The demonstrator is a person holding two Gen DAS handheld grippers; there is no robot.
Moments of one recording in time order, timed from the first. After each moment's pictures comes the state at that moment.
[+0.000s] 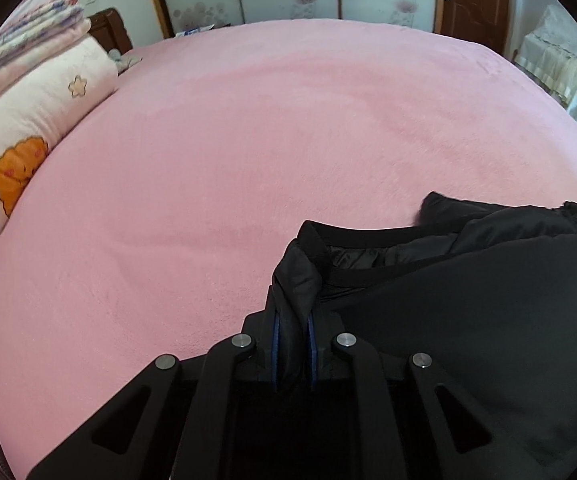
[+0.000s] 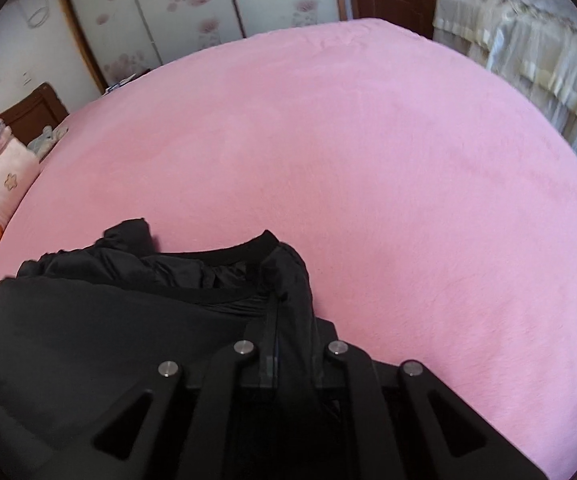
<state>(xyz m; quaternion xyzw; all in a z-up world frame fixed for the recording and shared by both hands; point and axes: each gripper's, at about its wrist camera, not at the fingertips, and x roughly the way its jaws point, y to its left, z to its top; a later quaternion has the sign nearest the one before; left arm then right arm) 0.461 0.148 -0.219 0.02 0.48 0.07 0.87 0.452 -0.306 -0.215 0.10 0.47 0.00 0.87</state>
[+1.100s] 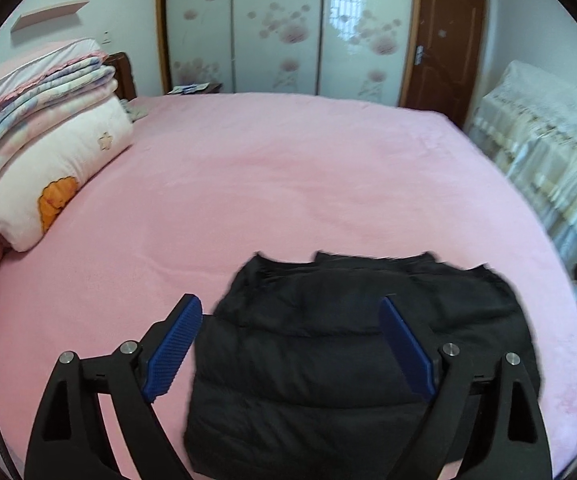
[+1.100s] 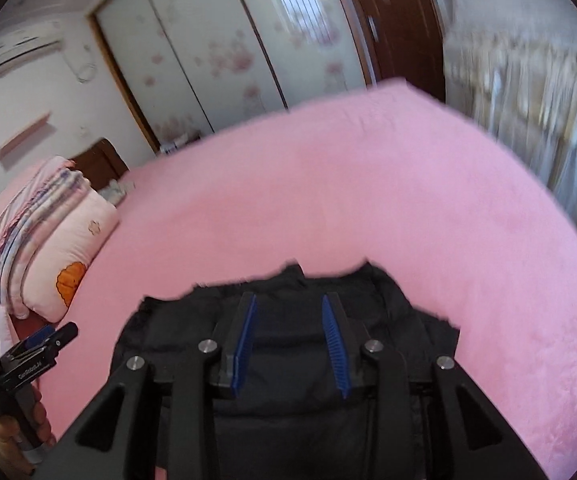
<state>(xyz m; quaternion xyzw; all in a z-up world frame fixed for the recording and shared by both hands) 0.312 0.088 -0.028 -0.03 0.38 0.01 0.92 0.308 -0.247 -0.018 0.14 0.36 0.06 0.92</state>
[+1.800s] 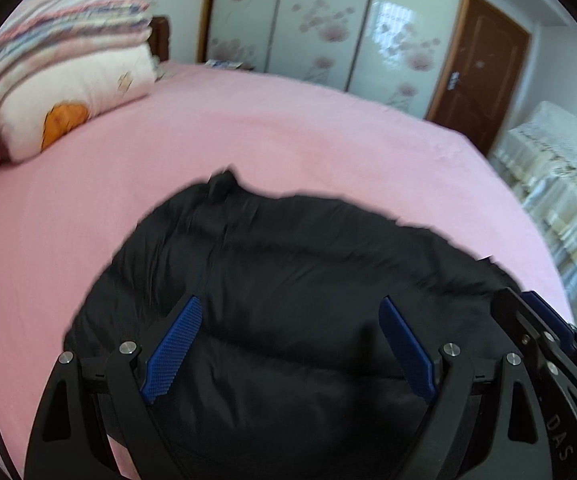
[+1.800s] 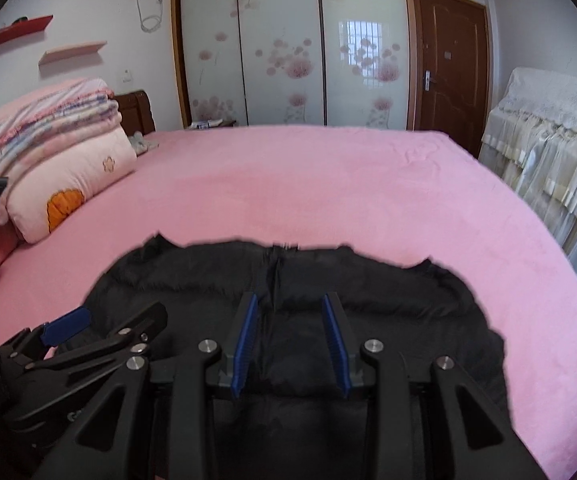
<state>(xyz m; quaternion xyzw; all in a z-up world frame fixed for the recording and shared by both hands) 0.289 0.043 -0.149 -0.12 0.38 0.08 0.91 0.290 -0.133 -0.101 0.00 0.33 0.08 0.94</state>
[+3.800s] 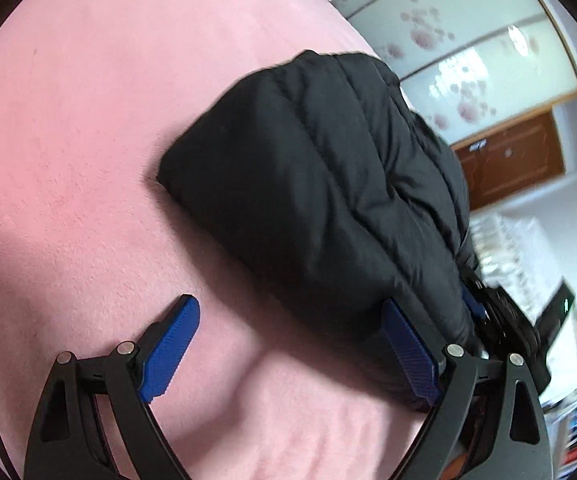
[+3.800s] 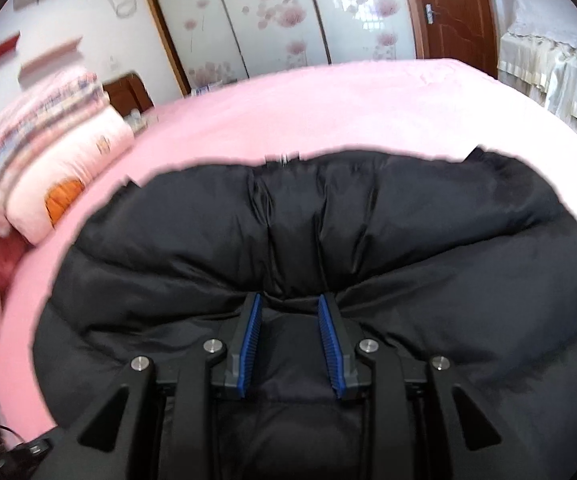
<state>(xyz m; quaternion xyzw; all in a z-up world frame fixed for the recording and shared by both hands) 0.163 0.178 -0.258 -0.44 0.41 0.03 0.80 0.334 -0.166 -0.176 0.09 0.39 0.12 0.91</state>
